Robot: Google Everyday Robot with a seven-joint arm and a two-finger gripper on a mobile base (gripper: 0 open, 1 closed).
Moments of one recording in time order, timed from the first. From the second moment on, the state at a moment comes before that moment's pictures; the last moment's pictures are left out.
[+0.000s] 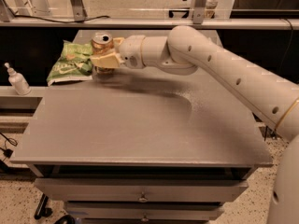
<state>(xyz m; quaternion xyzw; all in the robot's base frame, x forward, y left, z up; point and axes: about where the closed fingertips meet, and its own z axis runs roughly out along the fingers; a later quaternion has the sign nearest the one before) 0.676 0.137 0.898 -0.48 0.59 0.36 0.54</state>
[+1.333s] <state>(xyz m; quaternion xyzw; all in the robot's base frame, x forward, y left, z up) 0.681 0.176 0.876 -0.52 0.59 0.37 0.50</state>
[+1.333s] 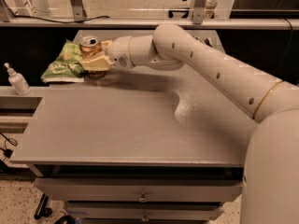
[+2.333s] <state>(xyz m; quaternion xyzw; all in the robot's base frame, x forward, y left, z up) 0.679 0.180 0.868 -0.52 0.59 0.37 0.49</state>
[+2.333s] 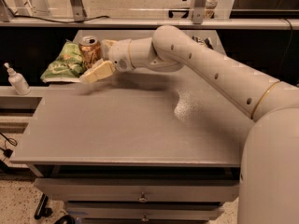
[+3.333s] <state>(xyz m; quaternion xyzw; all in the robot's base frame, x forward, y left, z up) 0.675 0.119 0.879 -0.50 0.61 0.34 0.51</state>
